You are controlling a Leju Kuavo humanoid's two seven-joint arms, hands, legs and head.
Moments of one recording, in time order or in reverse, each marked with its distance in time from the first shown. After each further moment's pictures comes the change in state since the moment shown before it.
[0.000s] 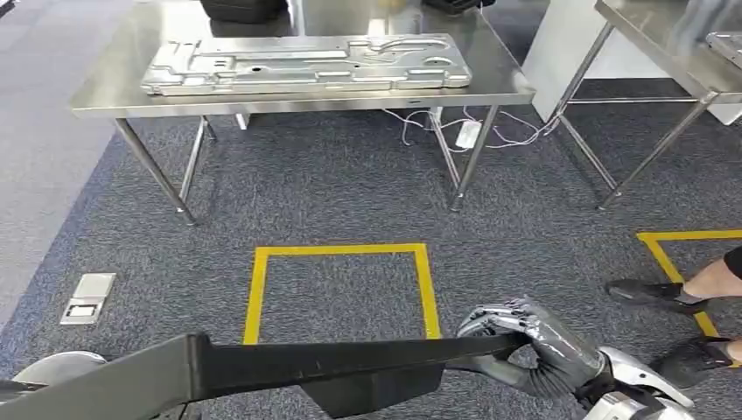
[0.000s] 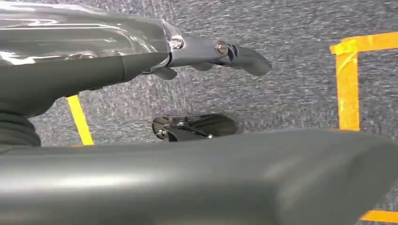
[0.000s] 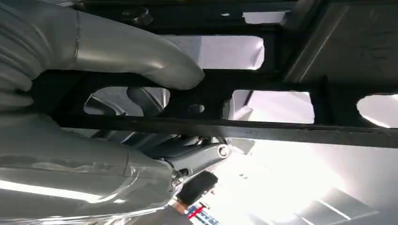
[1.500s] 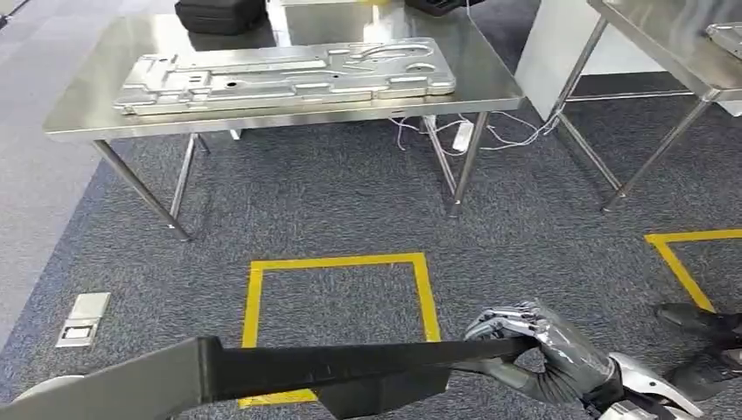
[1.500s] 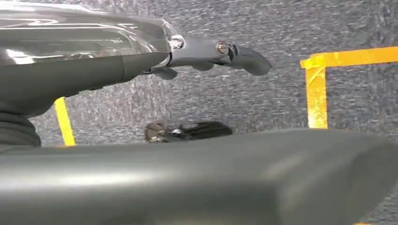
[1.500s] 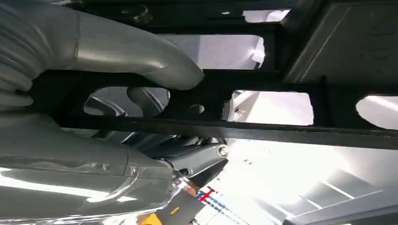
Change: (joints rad) left arm 0.015 0.039 0.019 0.000 0.031 0.016 -0.023; right arm 0.041 0.005 -0.024 -0.023 0.024 -0.032 -0.008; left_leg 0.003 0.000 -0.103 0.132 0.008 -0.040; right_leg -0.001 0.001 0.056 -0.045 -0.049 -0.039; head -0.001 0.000
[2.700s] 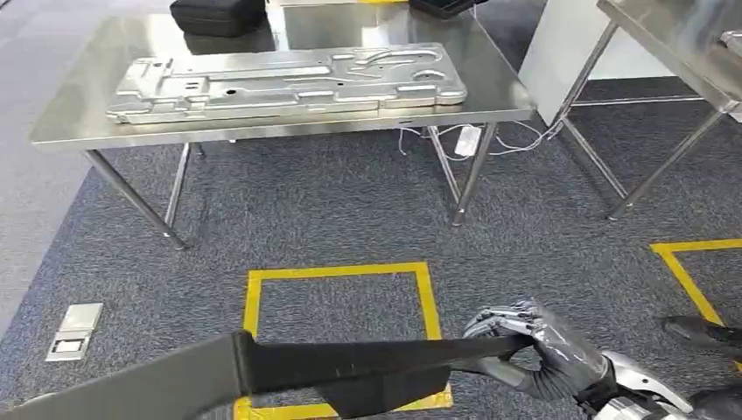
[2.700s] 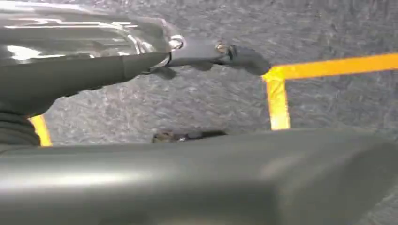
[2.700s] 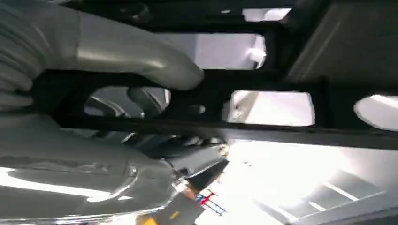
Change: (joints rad) left arm -0.029 0.027 -0.006 0.000 -0.024 -0.017 0.001; right arm -0.011 0.011 0.010 0.036 -0.009 -0.001 -0.034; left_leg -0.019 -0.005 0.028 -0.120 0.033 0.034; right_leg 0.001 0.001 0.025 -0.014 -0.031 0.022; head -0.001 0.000
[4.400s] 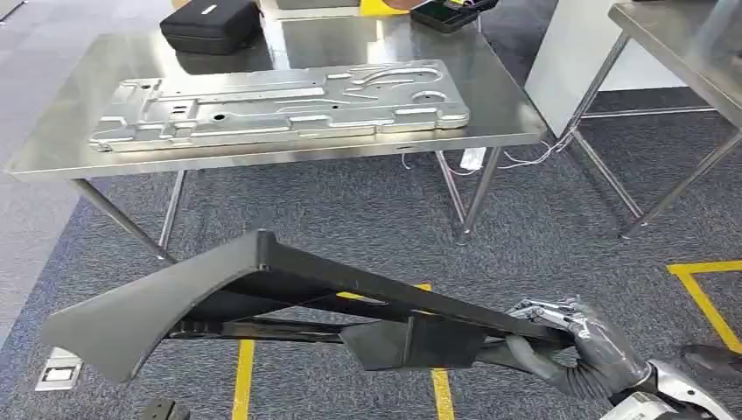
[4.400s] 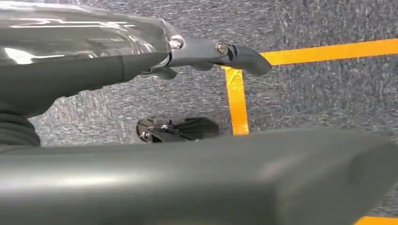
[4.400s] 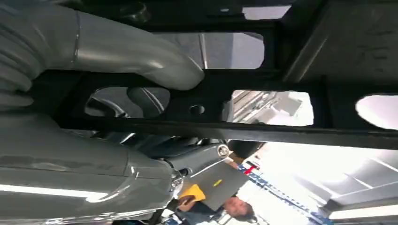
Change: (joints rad) left arm 0.017 -0.024 0.000 0.000 0.029 -0.004 -0.007; right arm 0.110 -0.020 -0.135 -0.102 0.028 -0.051 0.137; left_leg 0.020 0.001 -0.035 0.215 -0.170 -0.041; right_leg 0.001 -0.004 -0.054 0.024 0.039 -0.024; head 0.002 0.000
